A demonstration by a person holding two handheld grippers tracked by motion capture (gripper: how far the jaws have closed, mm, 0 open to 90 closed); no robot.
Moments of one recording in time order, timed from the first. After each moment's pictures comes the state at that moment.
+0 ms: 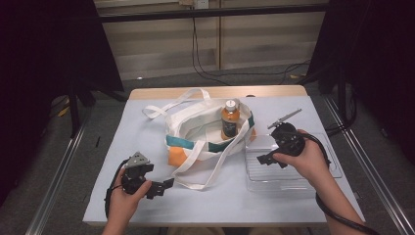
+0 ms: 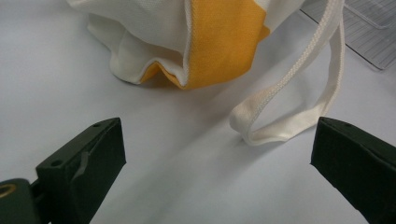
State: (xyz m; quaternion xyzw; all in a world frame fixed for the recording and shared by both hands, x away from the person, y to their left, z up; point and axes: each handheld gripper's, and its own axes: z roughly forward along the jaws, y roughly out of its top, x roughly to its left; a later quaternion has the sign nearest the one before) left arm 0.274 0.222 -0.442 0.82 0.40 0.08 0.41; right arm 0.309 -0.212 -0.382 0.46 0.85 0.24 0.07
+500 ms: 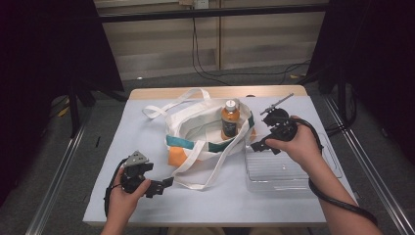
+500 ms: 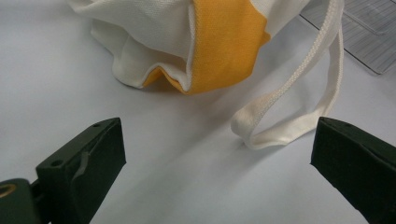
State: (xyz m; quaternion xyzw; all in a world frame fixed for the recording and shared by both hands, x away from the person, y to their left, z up) left arm 0.276 0.223 -0.440 0.82 0.40 0.08 0.41; right arm 0.334 -0.195 -0.354 0.46 0.85 0.24 0.08
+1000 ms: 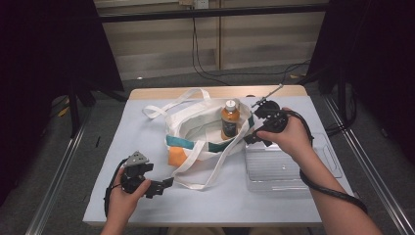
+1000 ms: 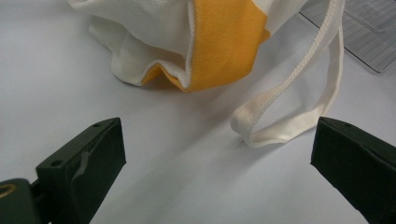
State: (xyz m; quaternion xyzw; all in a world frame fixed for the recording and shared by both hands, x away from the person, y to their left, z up) left arm 0.276 0.223 -0.441 0.82 0.40 0.08 0.41; right arm 0.353 -0.177 -0.345 0.45 0.86 0.24 0.09
